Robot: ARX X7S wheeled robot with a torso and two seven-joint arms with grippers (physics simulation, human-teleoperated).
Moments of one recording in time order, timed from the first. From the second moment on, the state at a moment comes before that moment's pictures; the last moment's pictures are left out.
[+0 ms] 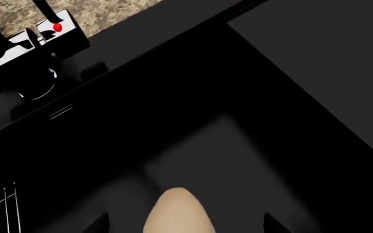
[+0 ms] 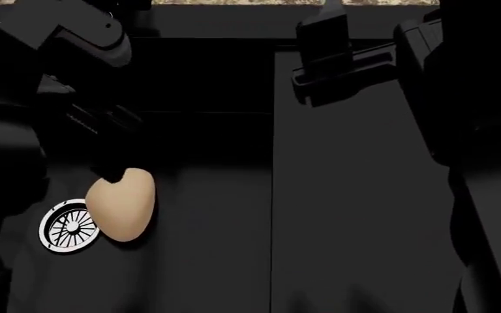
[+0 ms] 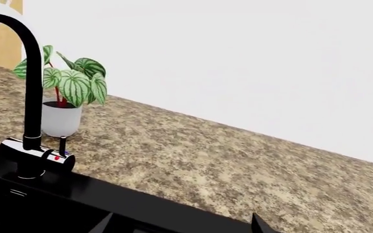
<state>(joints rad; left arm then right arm) -1.30 0.00 0.40 -0.19 0.92 -1.50 1.30 1.15 0.30 -0.04 -0.64 0.27 1.50 -0.10</state>
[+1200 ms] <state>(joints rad) -1.47 -0.01 0.69 -1.28 -0.16 -0.97 0.51 1.11 0.33 -0.05 -0.60 0.30 1.44 -0.08</state>
